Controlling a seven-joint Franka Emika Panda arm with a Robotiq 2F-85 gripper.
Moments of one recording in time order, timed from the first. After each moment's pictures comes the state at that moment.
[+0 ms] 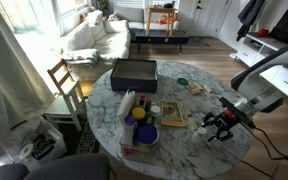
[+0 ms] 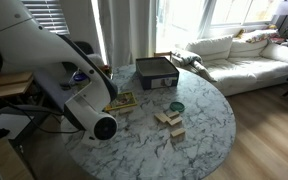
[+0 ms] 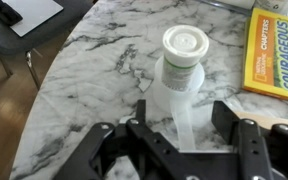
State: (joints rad) arm -0.20 0.39 -0.21 -2.42 1.30 2.08 0.36
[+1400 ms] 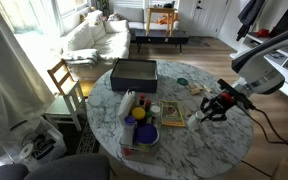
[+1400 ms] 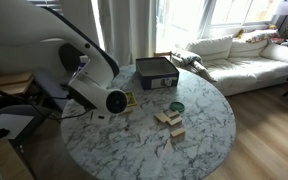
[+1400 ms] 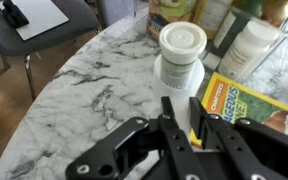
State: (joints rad) arm -0.19 0.27 -0.21 -2.33 1.18 1.98 0.43
